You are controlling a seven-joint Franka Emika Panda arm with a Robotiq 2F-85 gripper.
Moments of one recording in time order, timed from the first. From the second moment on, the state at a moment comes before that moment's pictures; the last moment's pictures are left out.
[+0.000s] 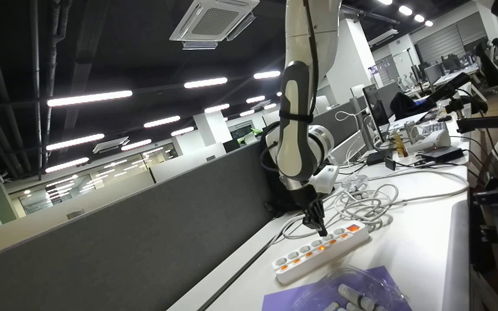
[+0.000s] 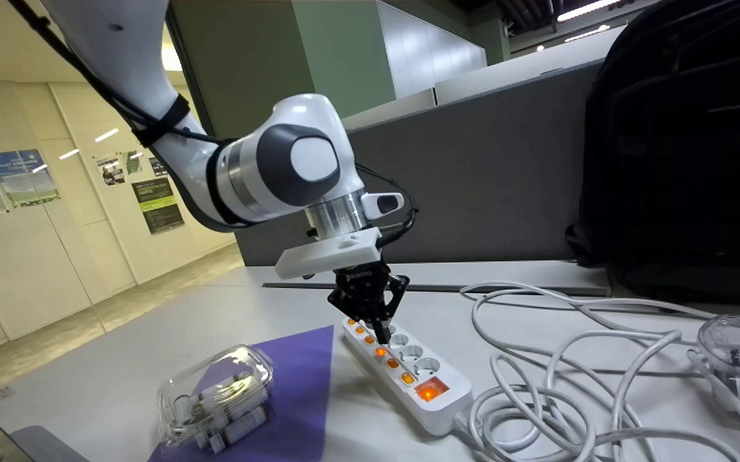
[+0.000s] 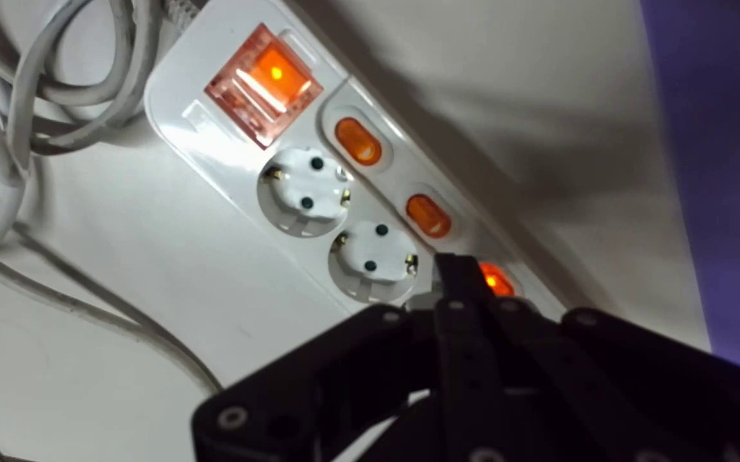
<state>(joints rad) -0.02 0.42 -0.09 -2.27 -0.11 2.73 -0.19</state>
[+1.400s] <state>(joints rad) -0.01 0.51 -0.07 -2.20 -0.12 2.73 -0.19</state>
